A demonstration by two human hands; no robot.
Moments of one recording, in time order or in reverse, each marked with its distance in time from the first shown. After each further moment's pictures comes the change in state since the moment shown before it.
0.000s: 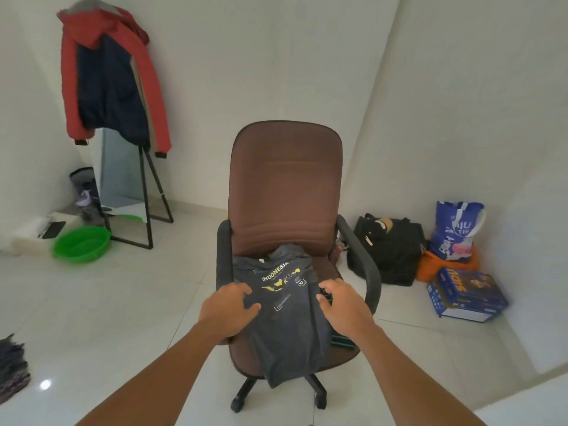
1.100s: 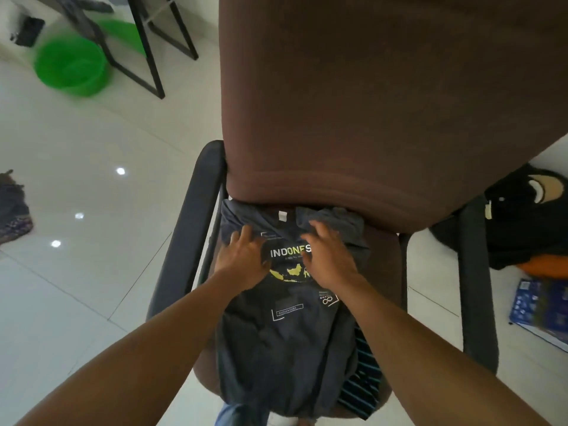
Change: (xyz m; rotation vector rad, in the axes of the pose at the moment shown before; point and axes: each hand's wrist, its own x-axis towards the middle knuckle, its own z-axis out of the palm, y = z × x) left_hand 0.420 -0.086 0.201 0.068 -0.341 -0.350; right_hand 0.464 0.073 0.244 -0.143 -0.538 -0.361
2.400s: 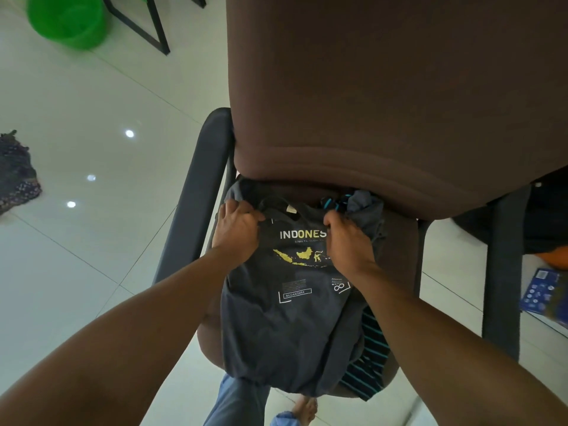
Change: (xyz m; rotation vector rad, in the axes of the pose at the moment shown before) left_hand 0.039 -0.039 0.032 -0.032 0.250 -0.007; right_hand 0.018 0.028 0.027 0.059 0.092 0.047
